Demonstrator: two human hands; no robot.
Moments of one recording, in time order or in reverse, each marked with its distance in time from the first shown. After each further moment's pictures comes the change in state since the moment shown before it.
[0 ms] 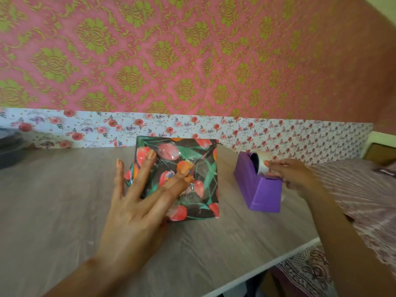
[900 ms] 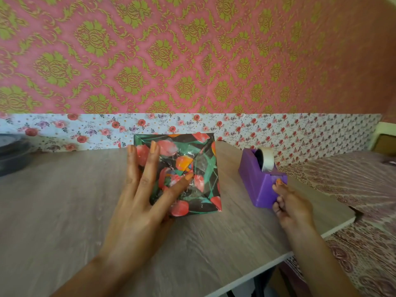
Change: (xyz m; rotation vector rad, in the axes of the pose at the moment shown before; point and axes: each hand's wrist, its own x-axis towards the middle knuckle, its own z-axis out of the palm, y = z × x) left_hand -0.004 -0.006 0.004 -0.151 0.061 -0.068; right_hand -0.046 0.055 0.045 0.863 0.210 0.182
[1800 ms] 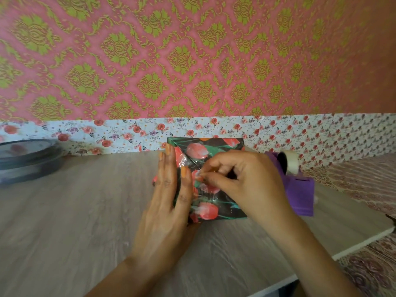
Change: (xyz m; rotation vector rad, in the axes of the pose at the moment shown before) left_hand 0.000 0.005 -0.003 -0.073 -0.030 -0.042; right_hand -0.127 -0.029 0.098 -0.829 -0.721 -1.091
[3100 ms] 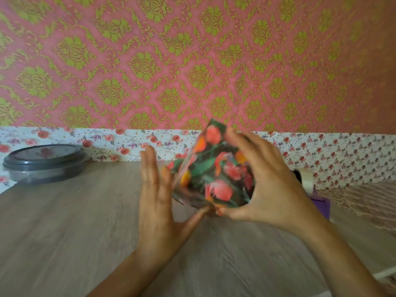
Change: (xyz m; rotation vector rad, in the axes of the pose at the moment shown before) left_hand 0.011 -0.022 -0.013 -0.121 0.289 -0.107; right_hand 0.015 0.010 -0.017 -0.375 -0.123 -0.207
